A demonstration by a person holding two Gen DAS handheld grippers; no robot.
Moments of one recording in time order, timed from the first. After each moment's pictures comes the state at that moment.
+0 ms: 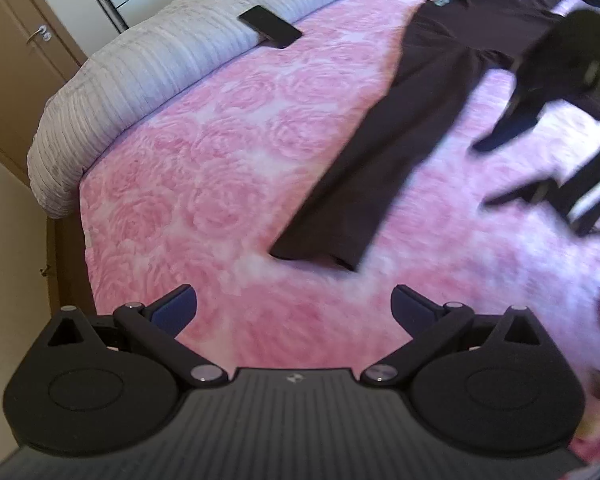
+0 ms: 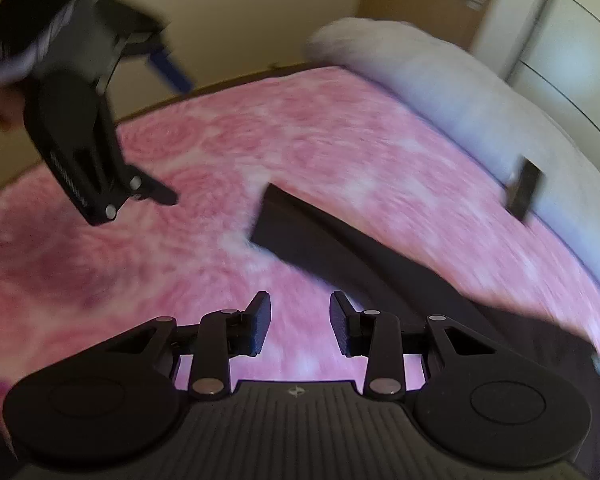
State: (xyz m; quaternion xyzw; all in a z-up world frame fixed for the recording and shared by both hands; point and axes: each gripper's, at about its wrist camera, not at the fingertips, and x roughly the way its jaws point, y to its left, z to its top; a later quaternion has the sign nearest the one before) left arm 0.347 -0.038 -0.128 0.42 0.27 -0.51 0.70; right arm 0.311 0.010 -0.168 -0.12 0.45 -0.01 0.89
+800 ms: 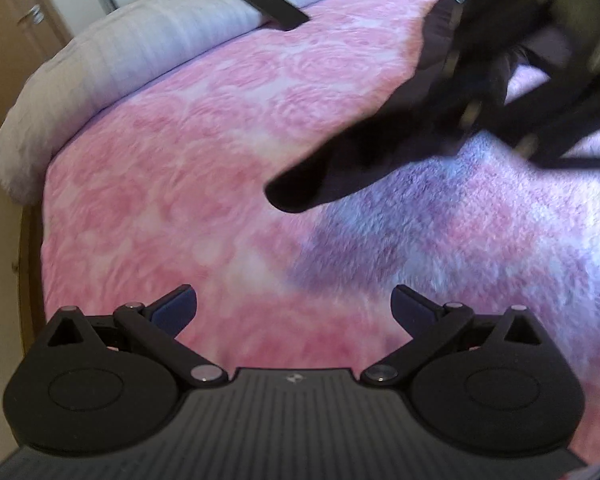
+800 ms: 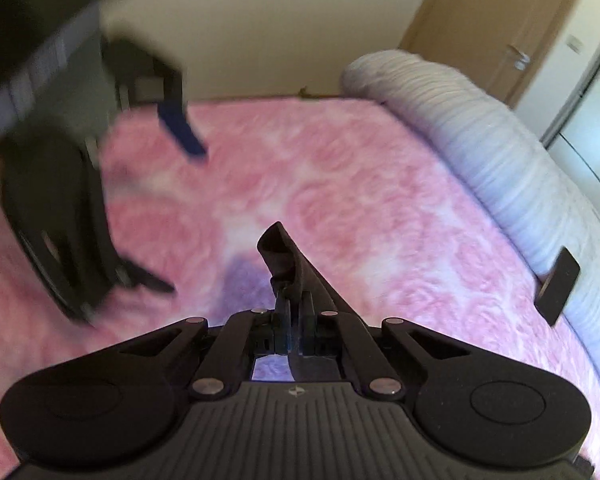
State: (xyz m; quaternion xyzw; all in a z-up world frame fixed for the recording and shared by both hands) left arm 0.389 -0.075 -0.194 0.41 0.27 -0.54 0.69; right arm 0.388 -0.010 -0.192 -0.16 0.40 0.01 0.90
